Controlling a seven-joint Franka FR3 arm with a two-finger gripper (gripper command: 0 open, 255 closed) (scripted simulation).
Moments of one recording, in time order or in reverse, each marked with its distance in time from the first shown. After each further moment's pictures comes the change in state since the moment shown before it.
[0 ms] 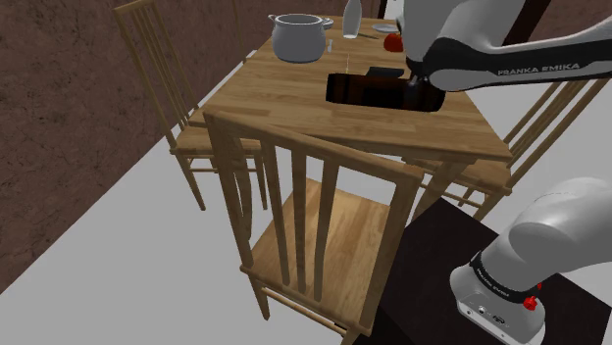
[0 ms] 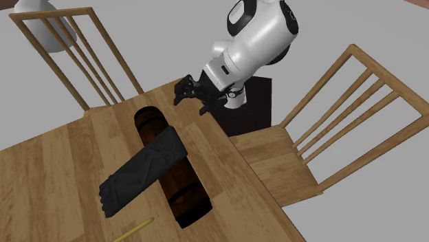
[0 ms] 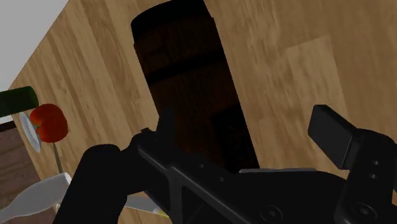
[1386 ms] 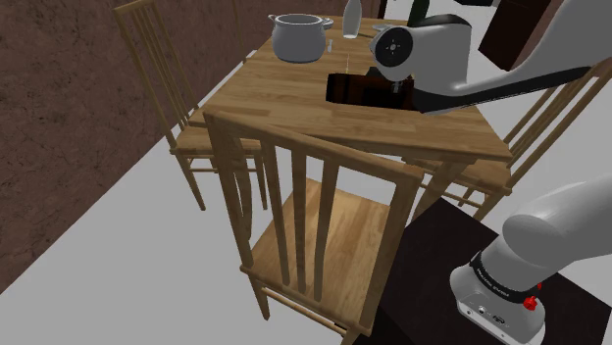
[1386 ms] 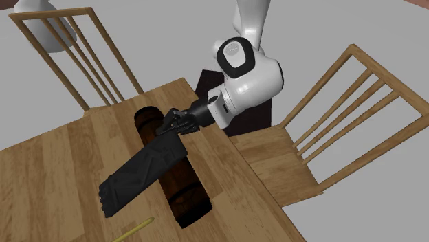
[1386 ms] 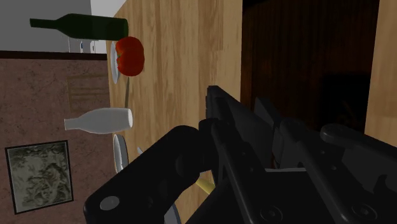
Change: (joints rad) arm -0.144 0.202 0.090 -0.005 -0.574 0.234 0.208
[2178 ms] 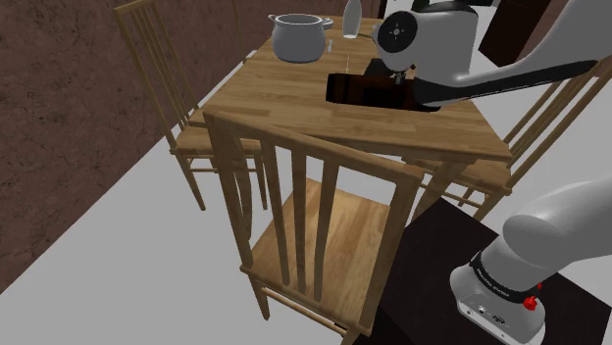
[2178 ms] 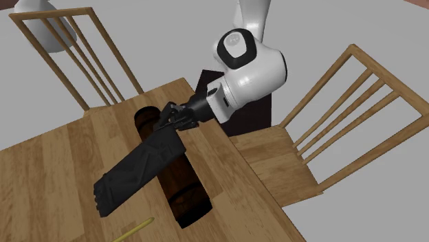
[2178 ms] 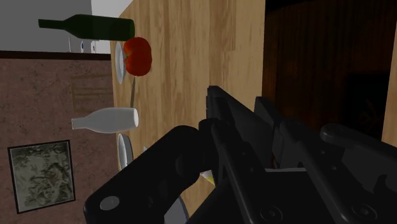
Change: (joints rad) arm 0.006 -0.019 -0.009 0.036 0.038 -0.015 -0.067
